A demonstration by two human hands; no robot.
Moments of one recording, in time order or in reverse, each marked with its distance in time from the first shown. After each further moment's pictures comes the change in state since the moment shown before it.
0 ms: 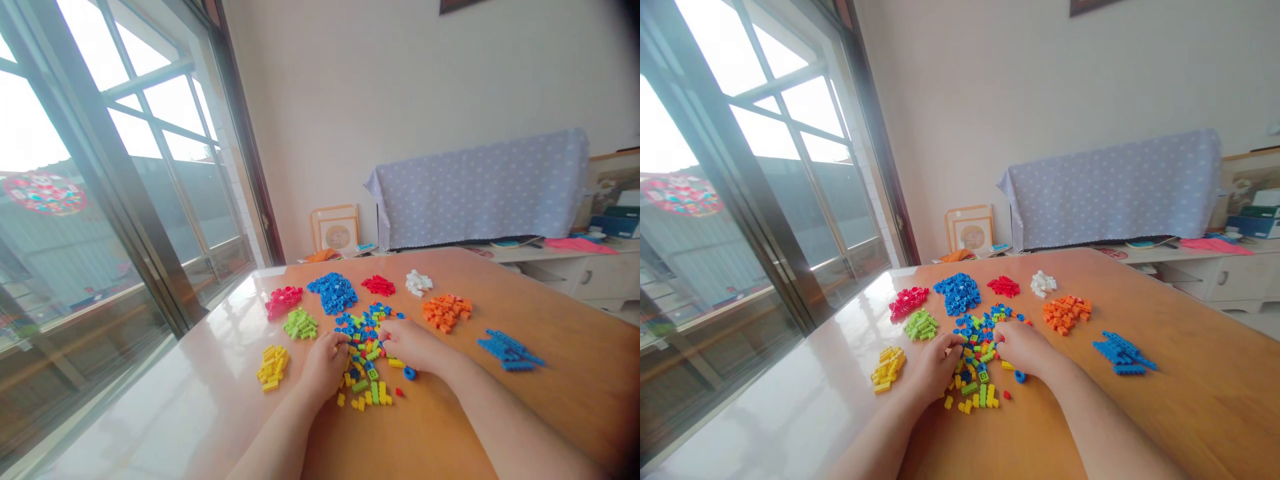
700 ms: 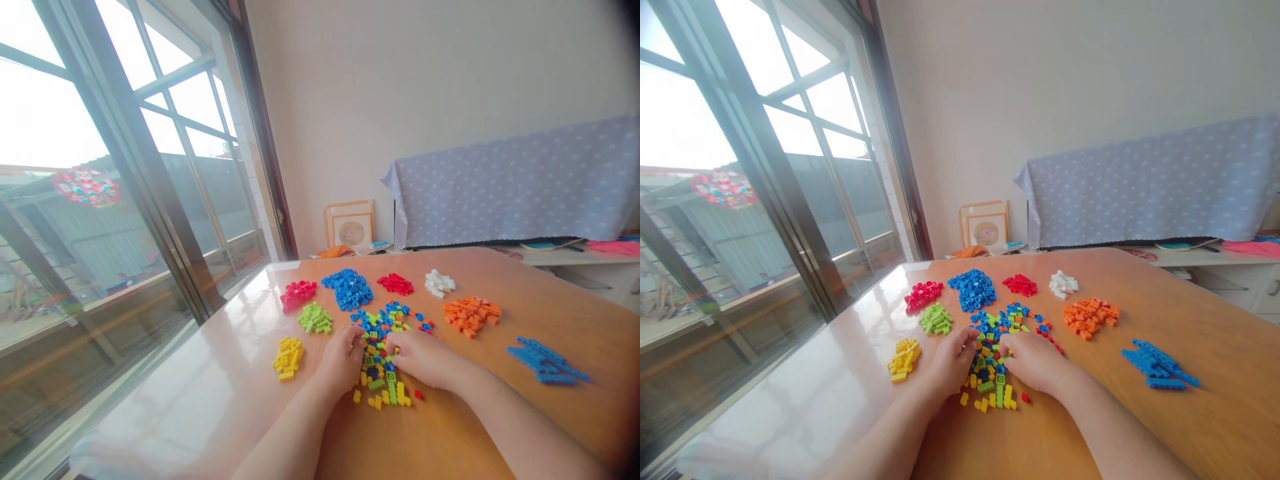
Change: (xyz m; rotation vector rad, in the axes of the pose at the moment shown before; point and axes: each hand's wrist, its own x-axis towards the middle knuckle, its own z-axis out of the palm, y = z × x) left_hand 0.003 -0.008 0.008 -0.072 0.036 0.021; right_hand -0.007 -0.017 0.017 -0.051 -0.059 -0.100
